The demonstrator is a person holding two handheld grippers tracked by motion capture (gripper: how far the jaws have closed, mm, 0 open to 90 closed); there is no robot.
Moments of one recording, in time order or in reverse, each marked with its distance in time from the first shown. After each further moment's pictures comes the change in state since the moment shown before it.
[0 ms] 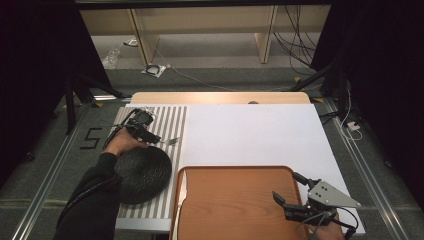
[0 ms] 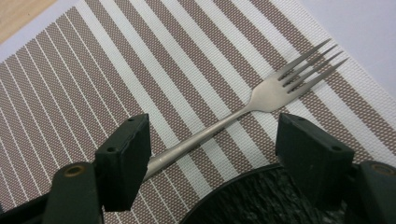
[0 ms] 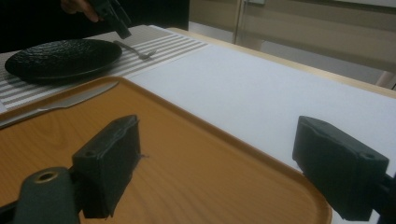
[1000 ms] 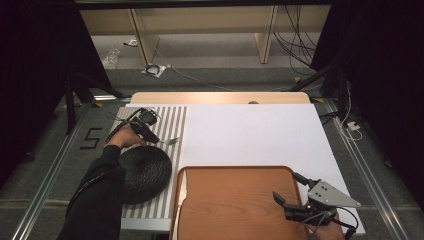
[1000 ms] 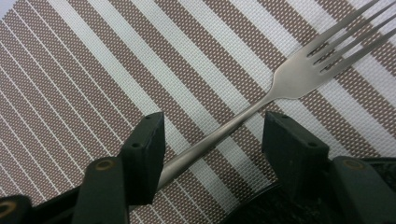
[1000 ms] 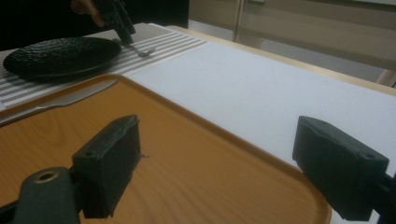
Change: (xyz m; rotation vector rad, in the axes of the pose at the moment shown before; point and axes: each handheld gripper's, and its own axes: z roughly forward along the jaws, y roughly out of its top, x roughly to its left) left arm 0.011 0.010 0.026 0.139 -0.040 0.126; right arm -0.001 -0.001 0.000 0.014 -0.003 -0.006
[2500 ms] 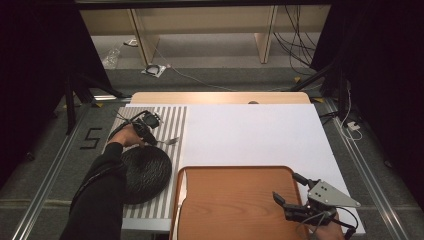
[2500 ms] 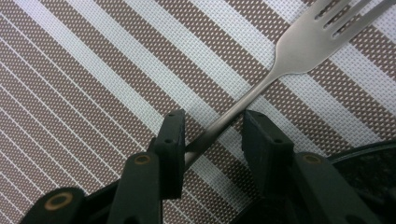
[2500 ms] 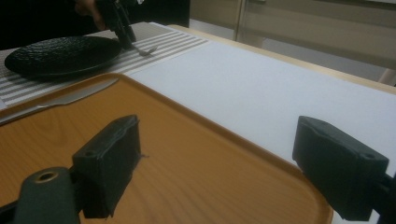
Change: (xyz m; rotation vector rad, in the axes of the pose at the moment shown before) left arm -0.002 0.002 0.014 0.091 -0.021 0.099; right arm 0.000 -0.001 0.001 -0.004 0.006 0.005
